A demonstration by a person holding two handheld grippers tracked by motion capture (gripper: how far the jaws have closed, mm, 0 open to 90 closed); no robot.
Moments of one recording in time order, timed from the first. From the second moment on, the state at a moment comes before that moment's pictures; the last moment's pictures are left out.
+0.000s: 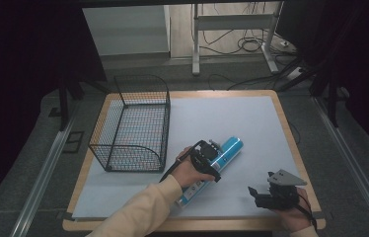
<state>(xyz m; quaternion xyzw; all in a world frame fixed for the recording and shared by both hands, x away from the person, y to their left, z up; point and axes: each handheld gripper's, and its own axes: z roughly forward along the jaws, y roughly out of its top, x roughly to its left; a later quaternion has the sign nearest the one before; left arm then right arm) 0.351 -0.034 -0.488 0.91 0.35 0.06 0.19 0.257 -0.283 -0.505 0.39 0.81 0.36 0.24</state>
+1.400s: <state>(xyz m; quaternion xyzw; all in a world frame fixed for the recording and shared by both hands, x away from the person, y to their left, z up) 0.363 -0.033 -0.490 0.91 0.38 0.00 0.17 0.257 -0.284 -0.504 0.39 0.81 0.36 0.25</state>
